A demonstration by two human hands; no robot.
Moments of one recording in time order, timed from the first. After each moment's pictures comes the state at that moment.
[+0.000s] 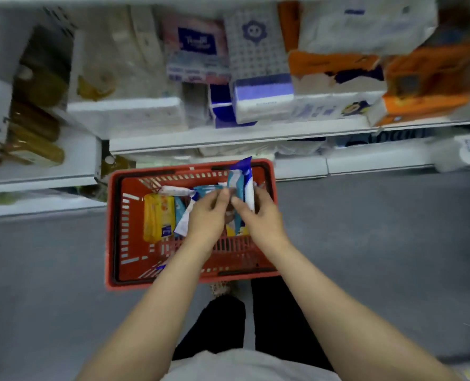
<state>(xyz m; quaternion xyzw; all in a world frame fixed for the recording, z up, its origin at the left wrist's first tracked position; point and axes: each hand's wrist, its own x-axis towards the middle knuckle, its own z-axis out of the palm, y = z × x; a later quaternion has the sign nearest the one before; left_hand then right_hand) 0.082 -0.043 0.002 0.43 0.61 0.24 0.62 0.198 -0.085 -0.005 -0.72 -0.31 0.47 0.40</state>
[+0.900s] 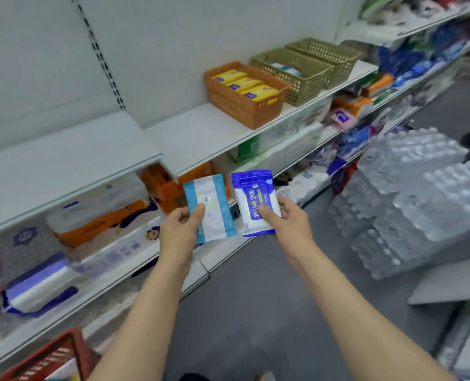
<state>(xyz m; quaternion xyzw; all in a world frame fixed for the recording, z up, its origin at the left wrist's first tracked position) 0.547 -0.128 0.175 0.56 0.44 0.29 0.64 0.682 -0.278 0.171 -0.63 -0.12 0.29 0.71</state>
